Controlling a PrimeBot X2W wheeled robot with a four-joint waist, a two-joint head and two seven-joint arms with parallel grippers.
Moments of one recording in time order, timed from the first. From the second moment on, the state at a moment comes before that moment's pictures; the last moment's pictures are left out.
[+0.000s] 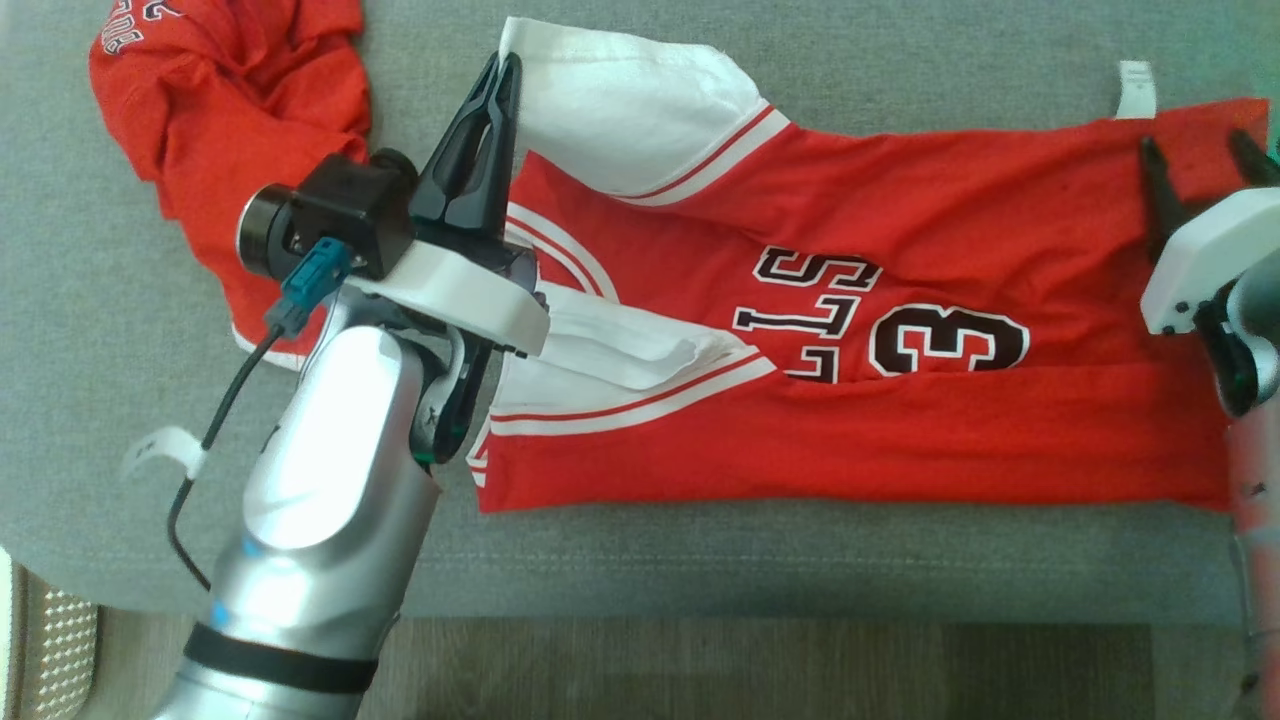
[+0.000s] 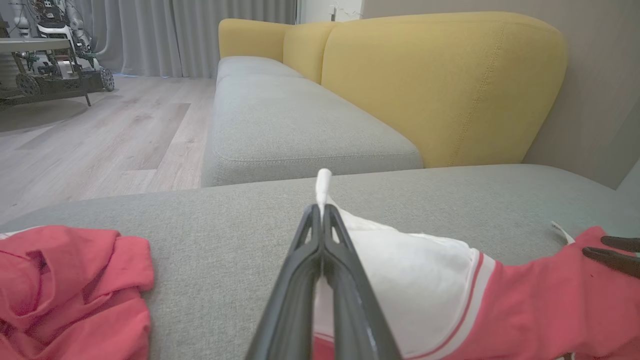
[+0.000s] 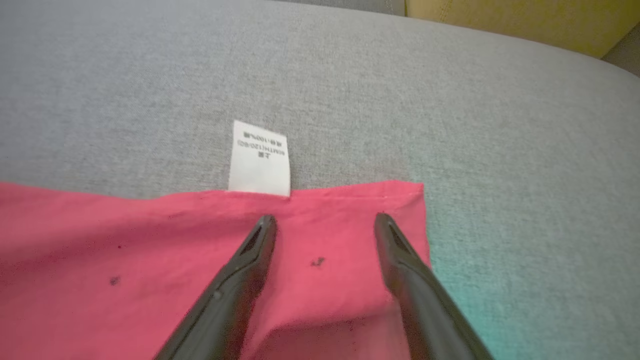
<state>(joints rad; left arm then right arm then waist) -0.61 0.03 -0.38 0.37 -0.22 -0.03 -0.25 -0.65 -0.23 -0.19 0.59 0.03 0.13 0.12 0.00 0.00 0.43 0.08</state>
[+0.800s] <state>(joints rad) -0.65 0.03 -0.39 0.36 -0.23 -0.03 -0.25 -0.82 -0.28 -0.32 0.75 -0.15 0.13 0.11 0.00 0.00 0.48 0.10</state>
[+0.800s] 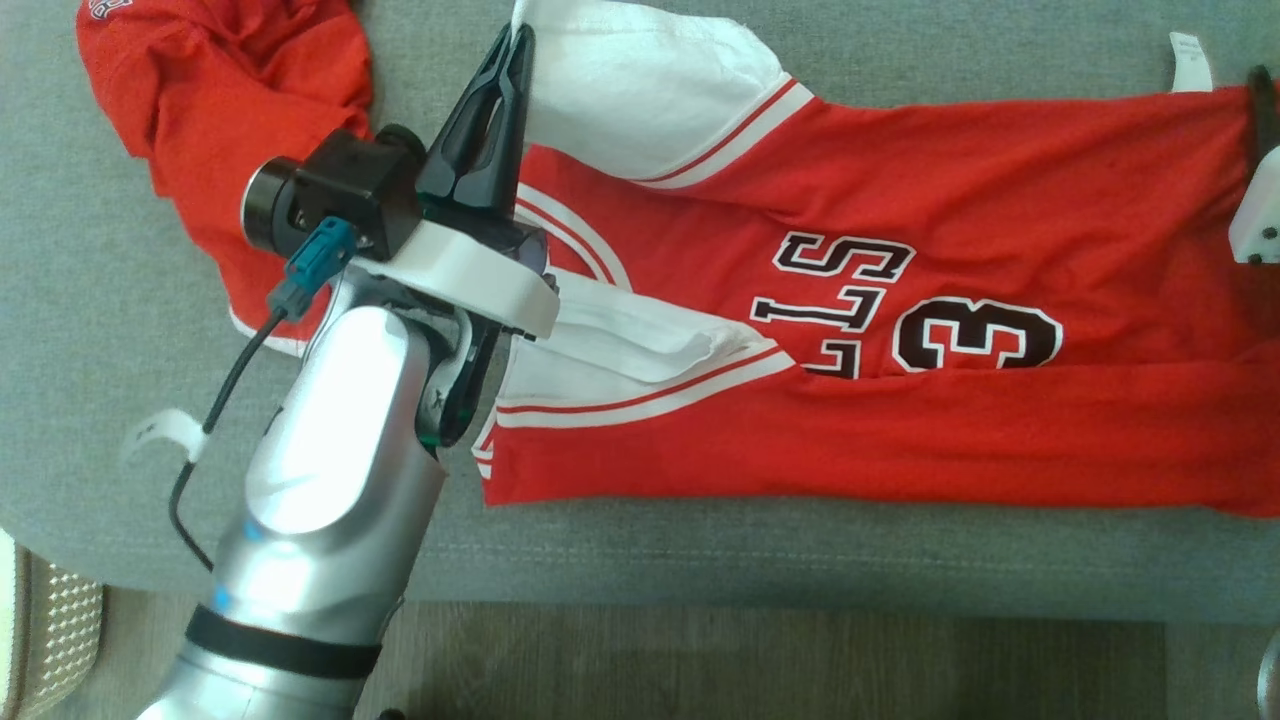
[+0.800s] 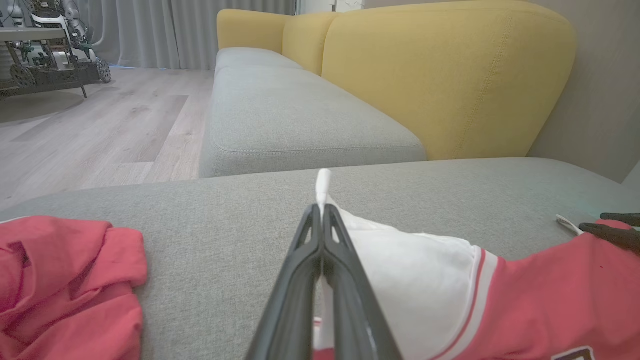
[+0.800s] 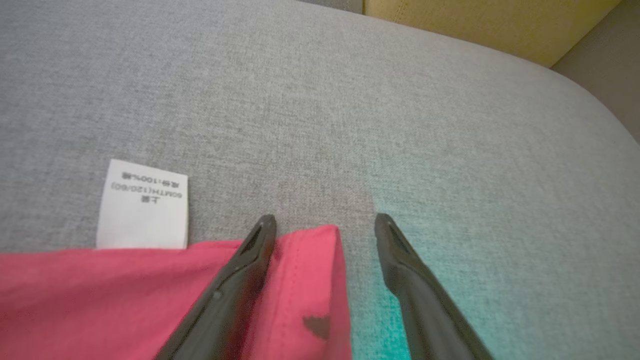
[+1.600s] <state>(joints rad) -0.66 0.03 -0.37 0.38 -0.24 -0.03 -0.26 -0.85 -0.29 -0.25 0.83 -0.06 0.13 -0.04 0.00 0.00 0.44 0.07</state>
